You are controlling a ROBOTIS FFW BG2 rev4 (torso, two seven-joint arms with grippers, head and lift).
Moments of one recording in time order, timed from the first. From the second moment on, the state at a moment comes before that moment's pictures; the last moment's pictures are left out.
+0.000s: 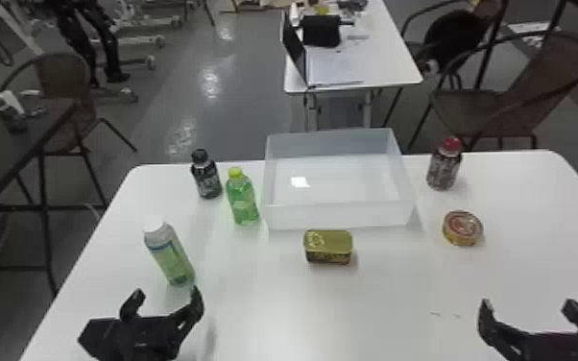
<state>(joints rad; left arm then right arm) 0.32 0.00 0.24 -1.40 0.17 -0.42 -0.22 0.55 -0.09 -0.01 -1.96 -0.08 0.04 0.08</state>
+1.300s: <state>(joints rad) 0.06 0.00 0.23 -1.15 0.10 -0.44 -0.06 0.53 -0.06 -0.01 -1.94 -0.09 0.04 0.10</state>
